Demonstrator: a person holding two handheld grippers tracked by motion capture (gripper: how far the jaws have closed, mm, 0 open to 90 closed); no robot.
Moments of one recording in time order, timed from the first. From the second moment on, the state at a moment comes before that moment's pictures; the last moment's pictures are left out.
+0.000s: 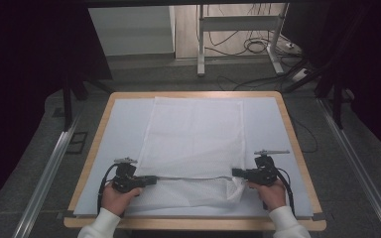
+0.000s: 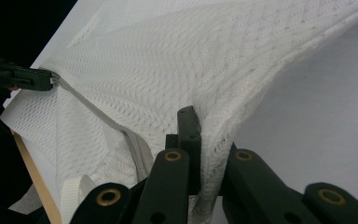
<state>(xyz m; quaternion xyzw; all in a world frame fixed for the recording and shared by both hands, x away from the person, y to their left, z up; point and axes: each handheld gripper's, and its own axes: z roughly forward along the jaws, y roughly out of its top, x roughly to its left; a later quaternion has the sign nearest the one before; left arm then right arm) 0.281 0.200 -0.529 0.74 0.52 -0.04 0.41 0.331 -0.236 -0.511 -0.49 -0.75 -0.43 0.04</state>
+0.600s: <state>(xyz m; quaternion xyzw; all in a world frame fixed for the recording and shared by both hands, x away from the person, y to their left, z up) 0.277 0.219 -0.530 0.74 0.53 -0.04 0.42 0.331 -0.235 -0.512 -0.49 -0.76 -0.43 0.04</state>
